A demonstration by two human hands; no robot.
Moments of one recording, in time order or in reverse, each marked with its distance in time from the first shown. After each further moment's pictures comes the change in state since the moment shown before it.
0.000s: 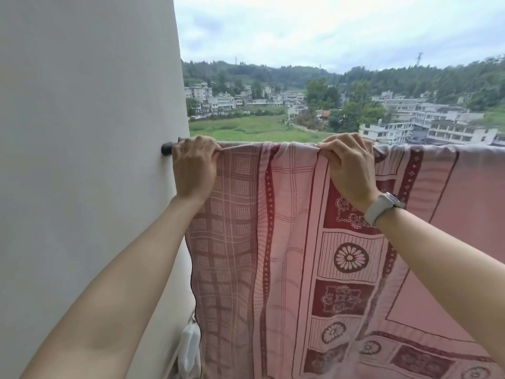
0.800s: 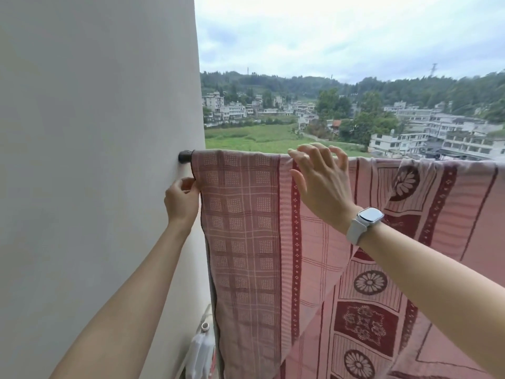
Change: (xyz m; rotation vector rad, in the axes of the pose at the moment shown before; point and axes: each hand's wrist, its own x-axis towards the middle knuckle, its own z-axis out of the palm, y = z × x) left_hand -0.036 -0.054 -0.012 -0.526 -0.092 -0.894; right_hand 0.005 -0.065 0.045 -0.195 -0.149 -0.185
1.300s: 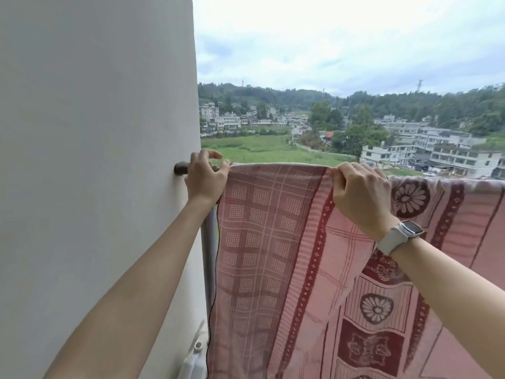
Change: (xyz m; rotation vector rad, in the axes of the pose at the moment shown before) left_hand 0.031 0.058 0.039 0.145 -0.052 0.307; right_hand 0.000 0.040 -0.019 -0.048 0.018 0.273
